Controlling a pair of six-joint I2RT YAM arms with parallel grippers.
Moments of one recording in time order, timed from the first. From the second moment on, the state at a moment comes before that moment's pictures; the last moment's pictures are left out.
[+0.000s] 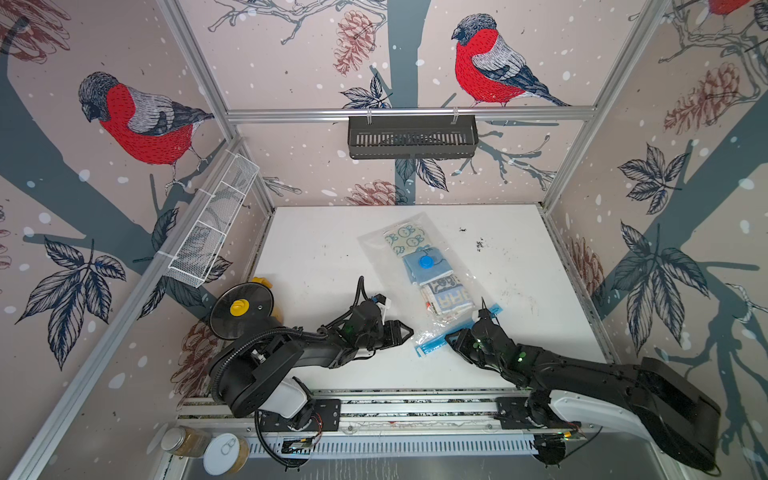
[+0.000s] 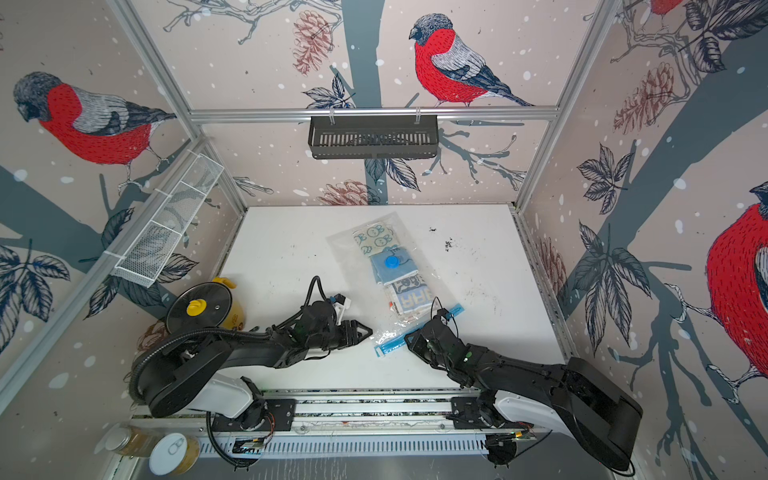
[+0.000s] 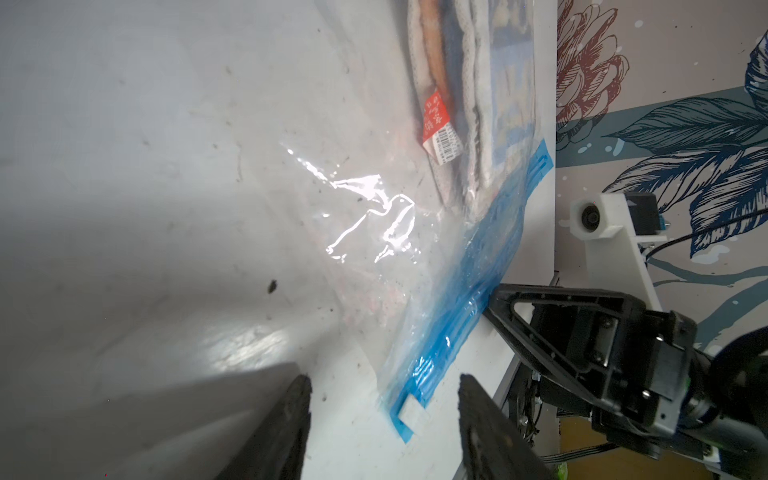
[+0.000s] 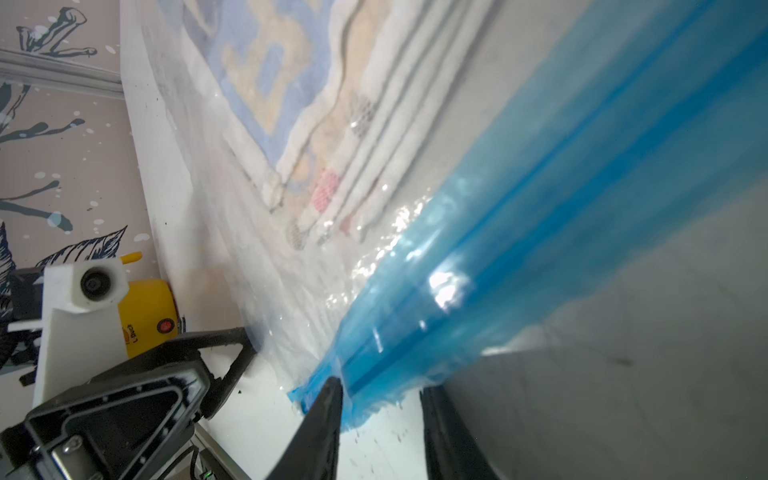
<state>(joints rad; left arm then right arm) -0.76 1.48 0.34 0.50 0.39 -0.97 0.90 1.07 0.17 0.17 -0.01 1.34</state>
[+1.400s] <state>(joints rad) -0.68 1.56 0.51 0.44 0.39 -0.93 0.91 1.19 0.13 0.56 0.03 1.33</state>
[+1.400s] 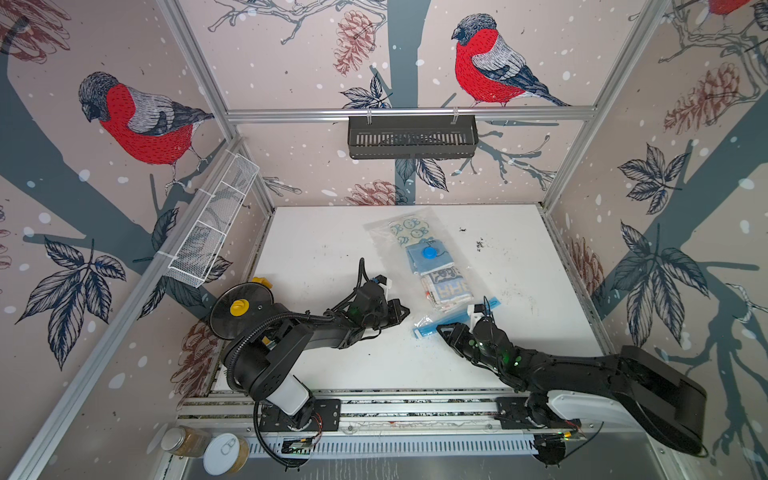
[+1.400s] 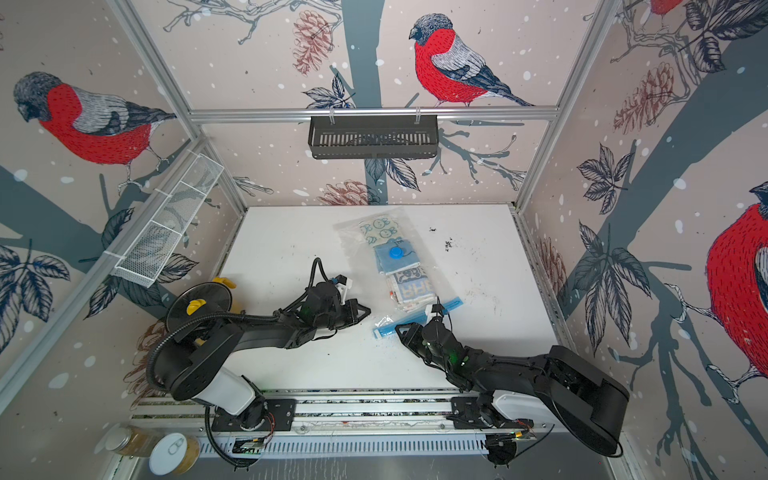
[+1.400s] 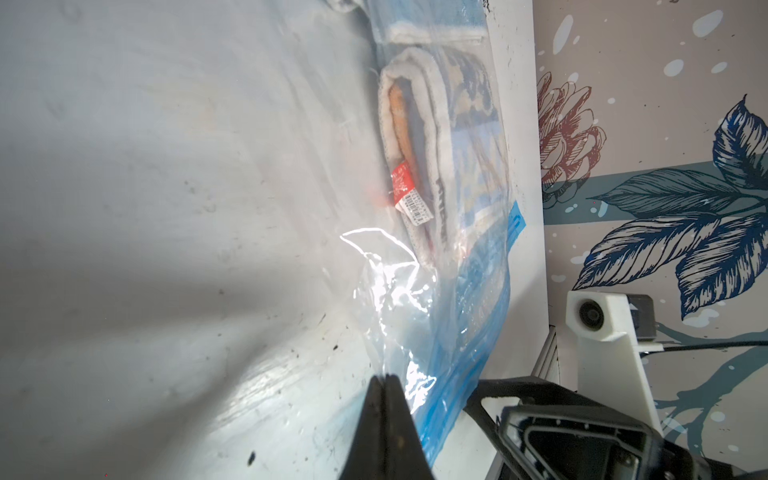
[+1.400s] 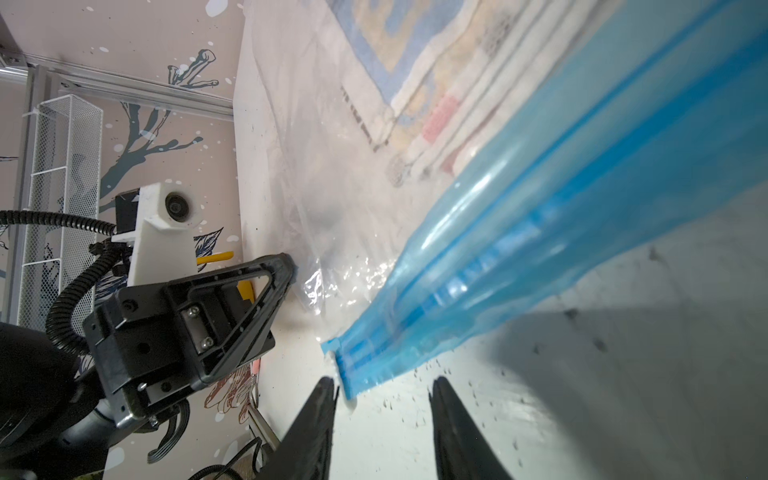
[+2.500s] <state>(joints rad) -0.70 1.40 0.42 0.32 0.42 -0.94 0.96 1.52 0.22 0.83 -0.03 1.34</state>
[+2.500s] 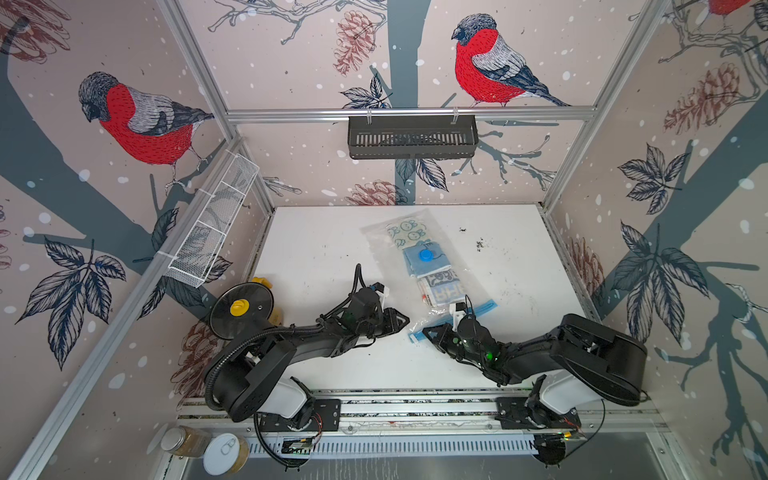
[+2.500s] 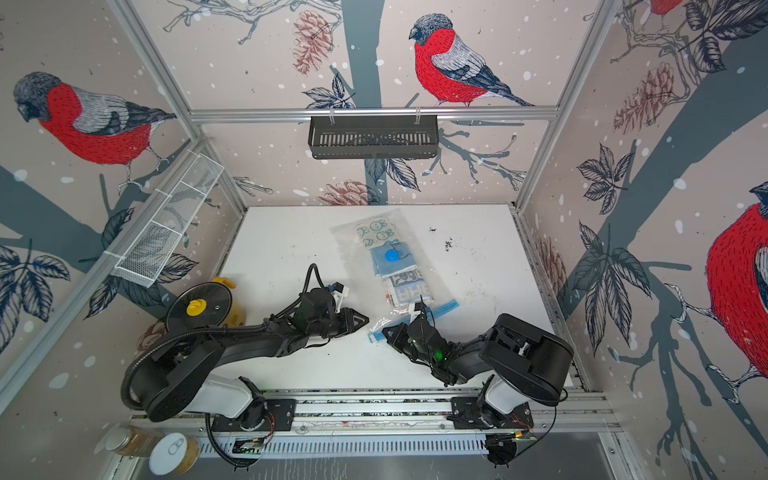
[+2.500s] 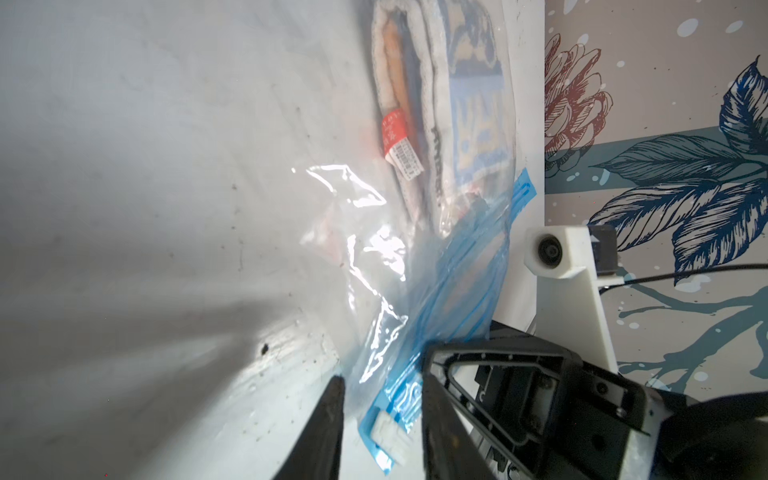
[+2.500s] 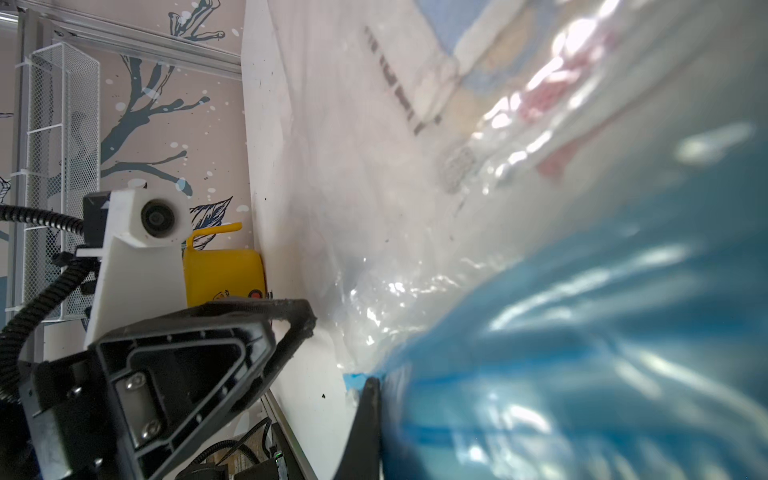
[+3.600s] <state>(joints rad) -0.72 1.36 0.29 0.45 0.34 -1.10 1.00 1.59 0.29 0.84 -0.07 1.34</state>
